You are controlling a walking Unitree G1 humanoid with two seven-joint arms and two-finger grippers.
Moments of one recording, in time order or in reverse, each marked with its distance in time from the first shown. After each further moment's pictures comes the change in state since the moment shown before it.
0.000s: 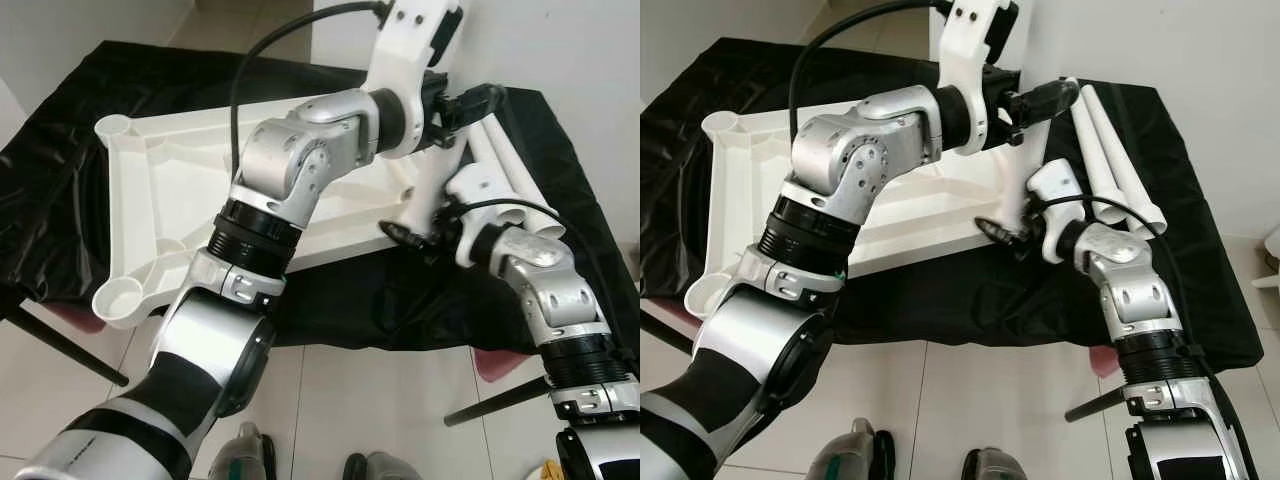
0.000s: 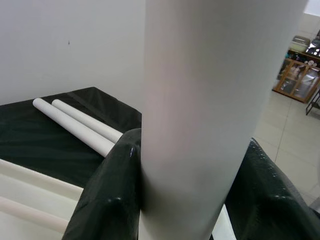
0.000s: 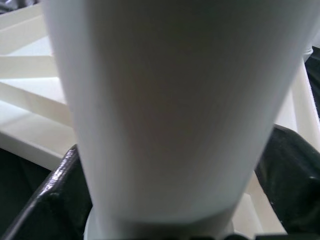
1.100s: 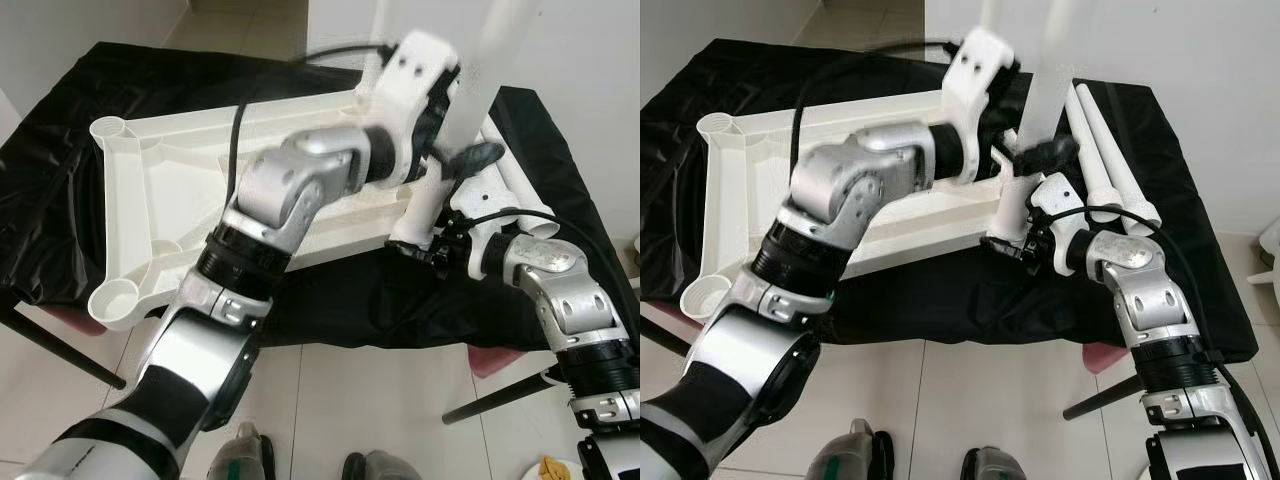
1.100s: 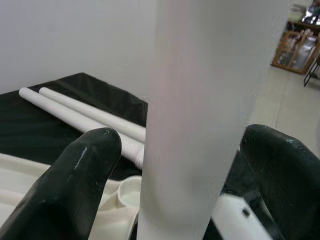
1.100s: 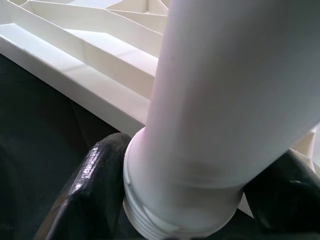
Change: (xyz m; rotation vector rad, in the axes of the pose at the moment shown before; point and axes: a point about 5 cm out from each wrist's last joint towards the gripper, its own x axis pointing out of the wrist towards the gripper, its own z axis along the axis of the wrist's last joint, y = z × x) left arm -0.005 -0.007 -0.013 0.062 0.067 -0.041; right arm -0.011 0.010 -0.004 -0.098 0.086 0.222
